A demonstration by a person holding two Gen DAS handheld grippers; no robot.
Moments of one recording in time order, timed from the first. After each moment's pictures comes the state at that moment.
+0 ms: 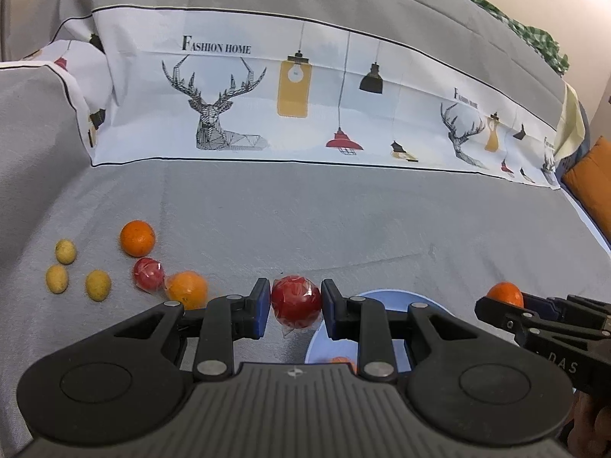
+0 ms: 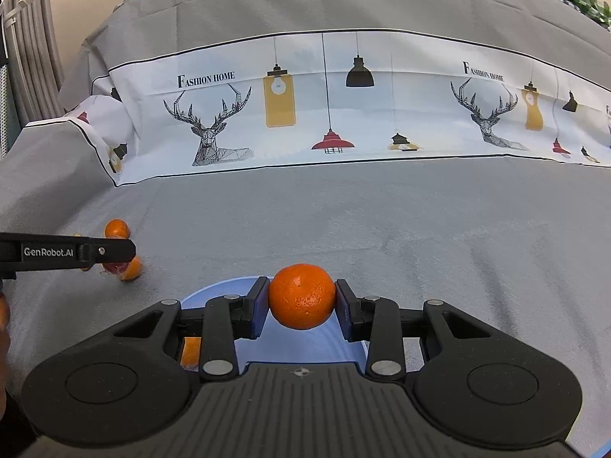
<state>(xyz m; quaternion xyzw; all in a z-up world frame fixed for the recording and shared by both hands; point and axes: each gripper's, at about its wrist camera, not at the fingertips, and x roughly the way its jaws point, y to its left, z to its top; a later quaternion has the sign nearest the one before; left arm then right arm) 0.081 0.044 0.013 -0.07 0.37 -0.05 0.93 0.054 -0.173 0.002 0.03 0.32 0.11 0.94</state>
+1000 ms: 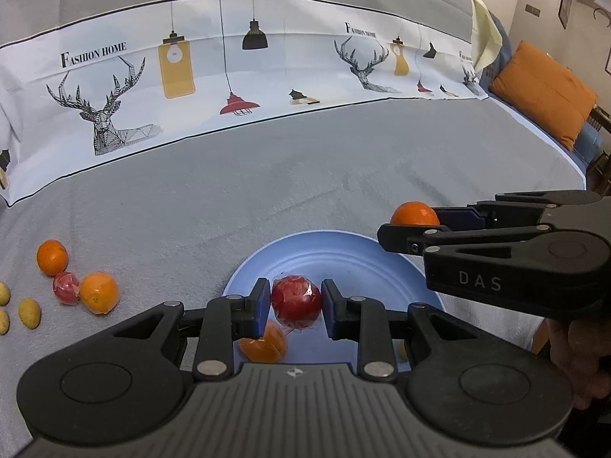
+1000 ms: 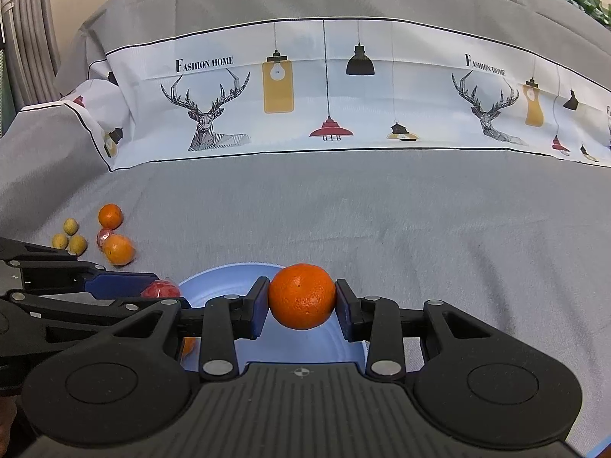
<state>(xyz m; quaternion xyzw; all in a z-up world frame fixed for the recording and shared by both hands) 0.066 -0.017 -0.010 0.04 0.39 -0.18 0.90 0.058 -0.168 -0.005 0.01 0.34 0.11 0.93</state>
